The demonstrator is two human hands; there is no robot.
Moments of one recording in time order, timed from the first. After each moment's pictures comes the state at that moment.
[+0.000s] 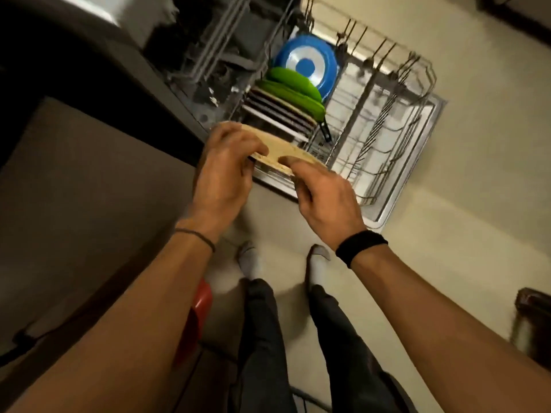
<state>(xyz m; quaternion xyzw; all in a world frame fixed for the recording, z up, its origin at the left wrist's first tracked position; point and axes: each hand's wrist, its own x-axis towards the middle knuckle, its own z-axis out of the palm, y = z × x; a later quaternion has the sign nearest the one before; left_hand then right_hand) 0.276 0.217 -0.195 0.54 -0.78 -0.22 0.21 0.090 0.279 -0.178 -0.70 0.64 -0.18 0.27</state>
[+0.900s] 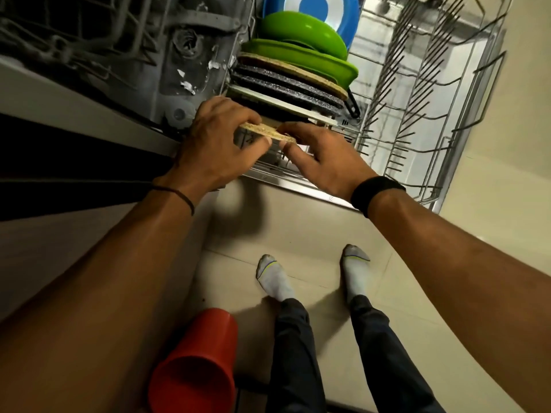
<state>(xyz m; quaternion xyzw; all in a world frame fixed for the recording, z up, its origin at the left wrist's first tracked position) 0.312 0.083 -0.383 0.48 -0.82 -0.32 0.07 0.109 0.159 -0.361 -0.60 0.67 -0.12 0.42</state>
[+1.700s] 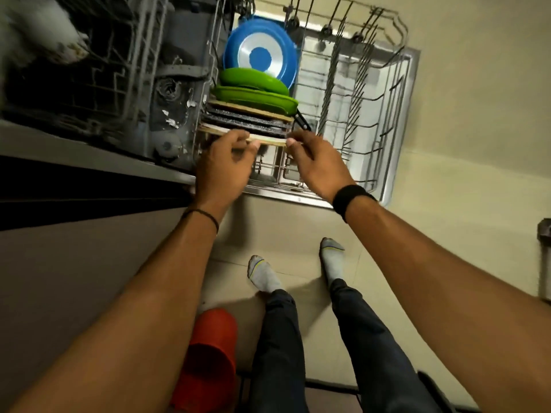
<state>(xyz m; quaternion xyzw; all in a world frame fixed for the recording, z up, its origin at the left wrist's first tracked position) 0.235 0.135 -0.283 0.60 -0.66 -0.44 0.15 0.065 0.200 -0.269 -0.39 0.77 -0.24 0.44</state>
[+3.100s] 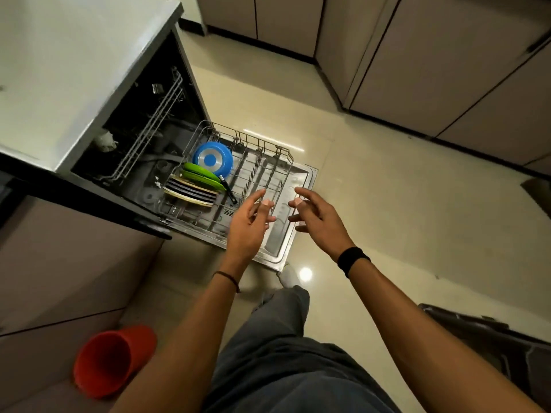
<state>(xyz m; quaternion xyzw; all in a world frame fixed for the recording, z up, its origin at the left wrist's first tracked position) -0.098 0.365 0.012 0.58 -0.49 -0.56 0.34 -0.268 0.392 0.035 -0.41 0.64 -0.37 0.53</state>
